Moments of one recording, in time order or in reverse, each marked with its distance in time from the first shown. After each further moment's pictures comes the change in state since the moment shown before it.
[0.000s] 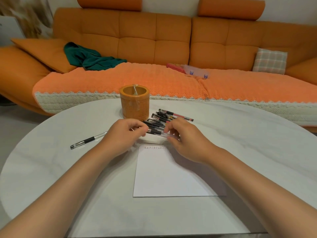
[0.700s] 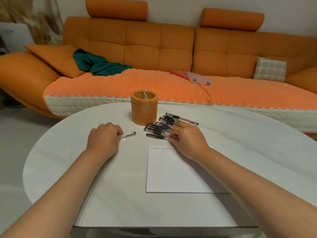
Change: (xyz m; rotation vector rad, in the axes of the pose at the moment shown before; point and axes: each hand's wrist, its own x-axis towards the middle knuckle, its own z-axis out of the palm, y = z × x) left_hand 0.008 -0.068 -0.052 0.832 0.213 0.031; right_hand 0.020 -0.001 0.029 -0.417 0.129 0.031
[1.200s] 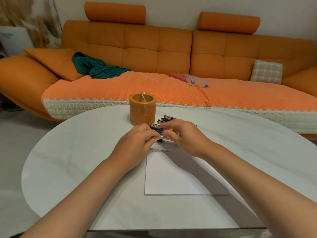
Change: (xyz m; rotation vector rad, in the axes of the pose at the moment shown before) left_hand -0.025 0.071 -0.004 -0.419 0.092 0.469; right_hand 0.003 -0.020 -0.049 0.389 -0.163 0.002
